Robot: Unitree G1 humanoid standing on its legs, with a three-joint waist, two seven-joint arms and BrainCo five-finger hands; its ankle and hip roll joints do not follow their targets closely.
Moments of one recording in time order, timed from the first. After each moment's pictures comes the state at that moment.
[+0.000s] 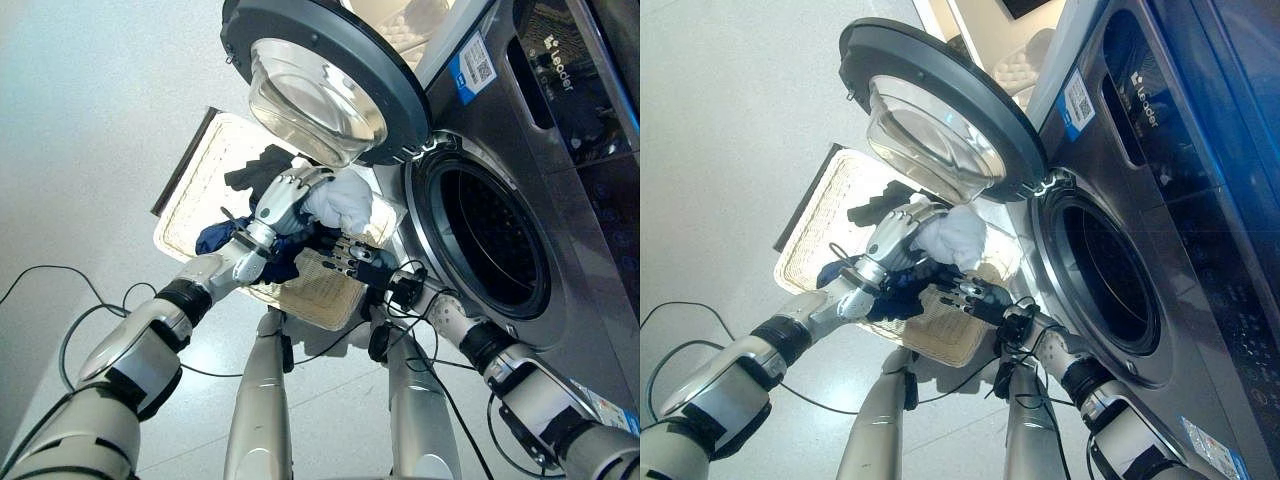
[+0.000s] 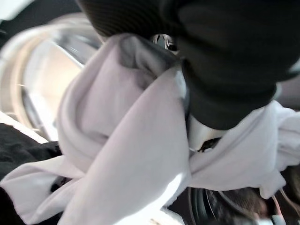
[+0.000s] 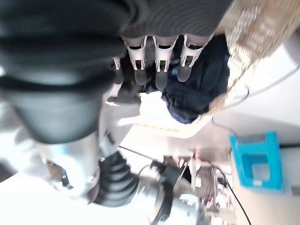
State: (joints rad) left arm -0.94 0.57 -0.83 0.82 0.67 -0.50 0.75; right arm -0.70 -0.34 0.53 0.71 1.14 0.16 0.59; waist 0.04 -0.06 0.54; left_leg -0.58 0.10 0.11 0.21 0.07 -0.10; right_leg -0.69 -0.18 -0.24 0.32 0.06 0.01
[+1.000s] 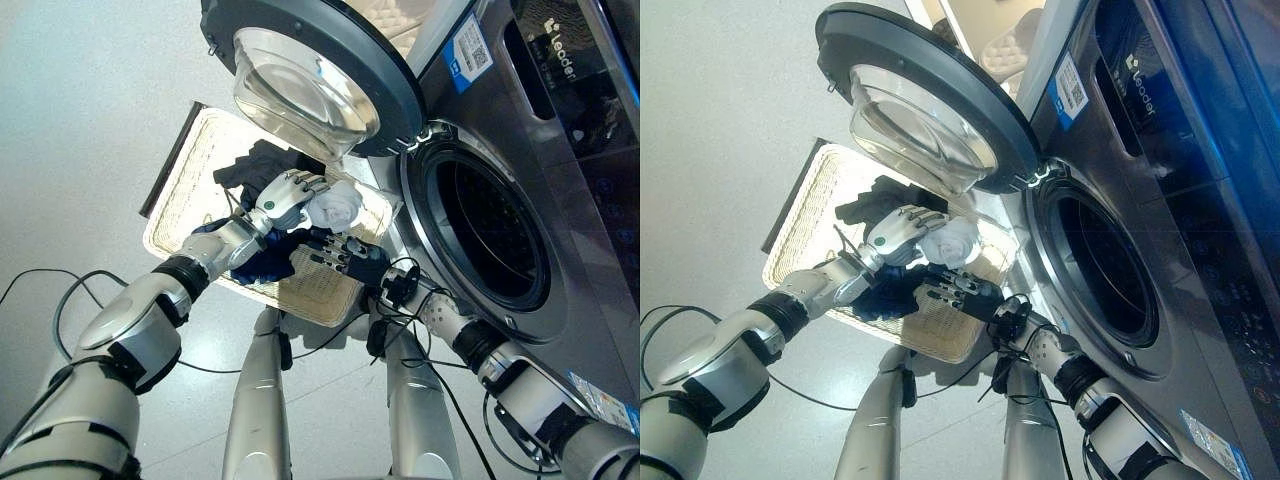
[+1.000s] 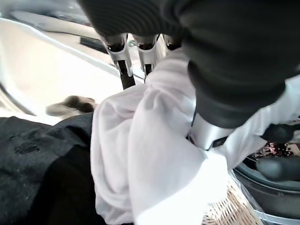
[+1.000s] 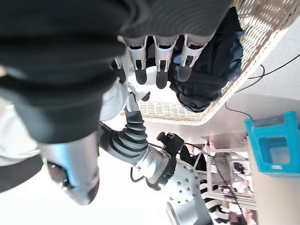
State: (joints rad) left arm -1.09 0.60 -0.96 0.95 0.81 -0.40 0.67; right arm -0.70 -0.33 0.60 0.69 1.25 0.08 0.58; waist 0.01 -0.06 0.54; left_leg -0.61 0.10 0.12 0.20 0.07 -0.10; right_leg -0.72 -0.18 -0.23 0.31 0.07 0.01
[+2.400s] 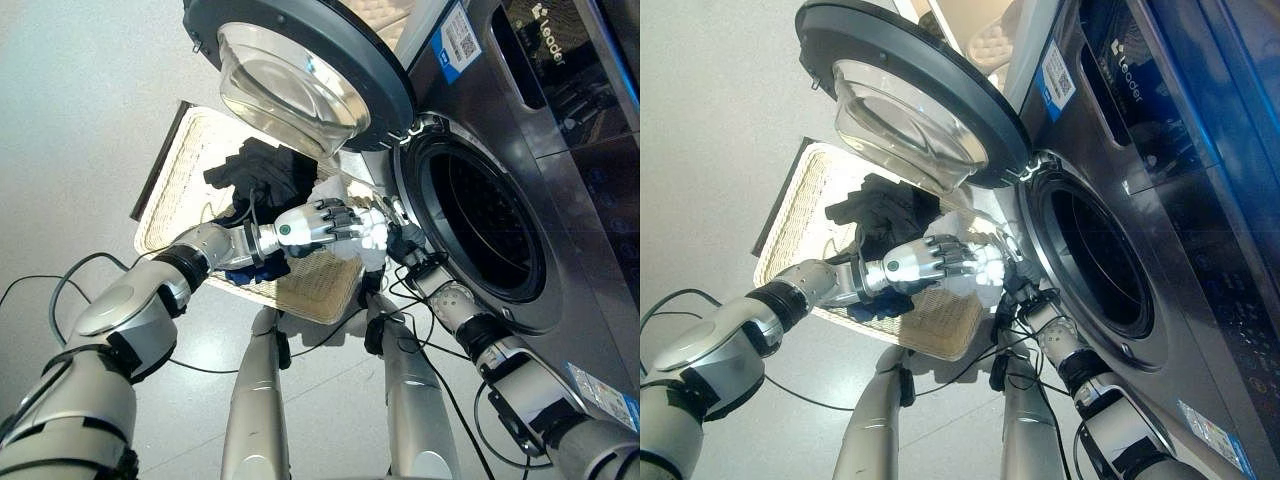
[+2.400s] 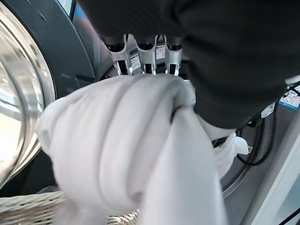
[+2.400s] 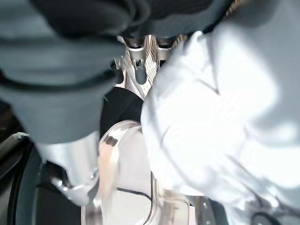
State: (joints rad) left arm -1.15 0.62 -1.08 0.92 1.21 -0.65 1.04; right arm -0.73 -0.30 0.40 0.80 1.52 -0.03 0.25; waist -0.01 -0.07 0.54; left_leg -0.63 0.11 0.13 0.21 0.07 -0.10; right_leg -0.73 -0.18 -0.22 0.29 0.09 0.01
